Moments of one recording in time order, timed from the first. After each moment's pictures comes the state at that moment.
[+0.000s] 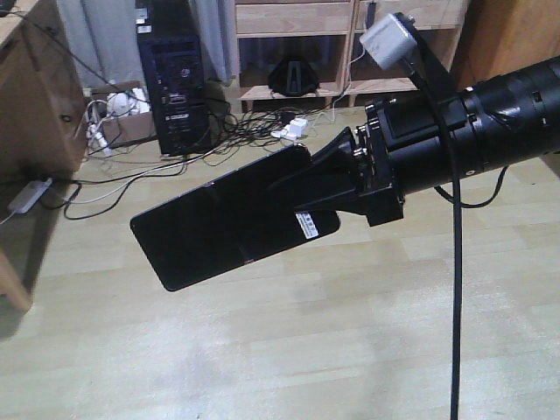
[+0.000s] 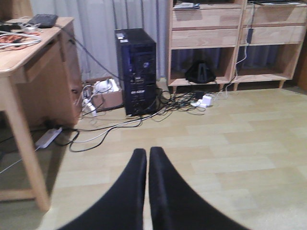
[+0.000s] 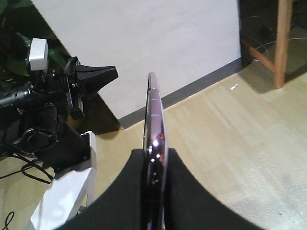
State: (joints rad) left arm 0.08 -0.02 0.03 -0.14 0.25 0.14; right arm 0.27 1.46 -1.29 1.13 1.23 -1.08
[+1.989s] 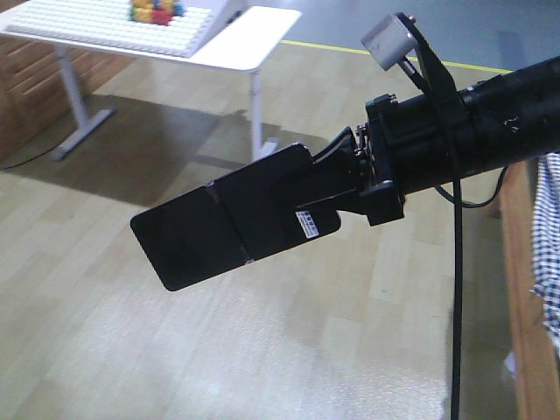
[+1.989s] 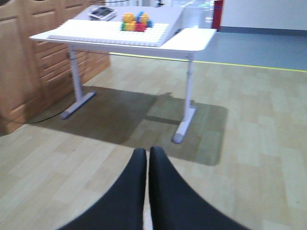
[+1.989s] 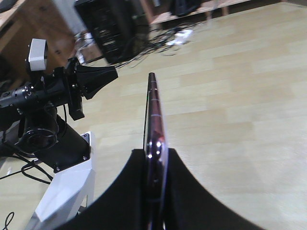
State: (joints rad) left arm 0.08 -0.02 0.03 -0.14 0.25 0.14; right arm 0.27 1.46 -1.29 1.13 1.23 -1.08
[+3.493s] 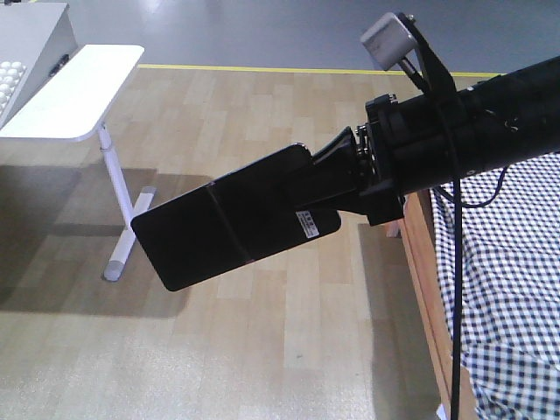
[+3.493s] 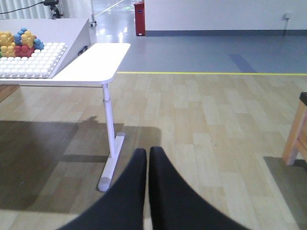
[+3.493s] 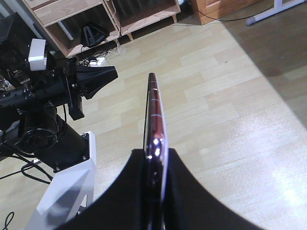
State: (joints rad) left arm 0.08 -0.02 0.03 -0.14 0.25 0.14; right arm 0.27 1.46 -1.29 1.13 1.23 -1.08
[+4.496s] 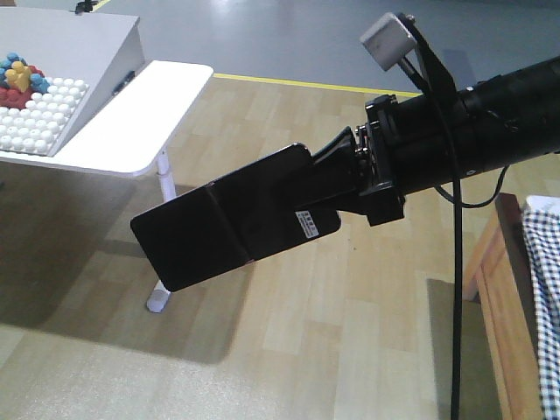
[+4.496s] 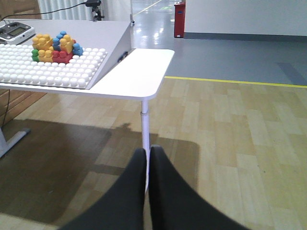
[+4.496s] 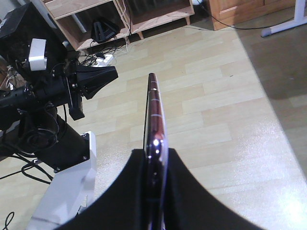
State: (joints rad) left arm 0.08 -0.02 0.03 -0.14 0.25 0.14; right arm 0.27 1.46 -1.29 1.13 1.23 -1.08
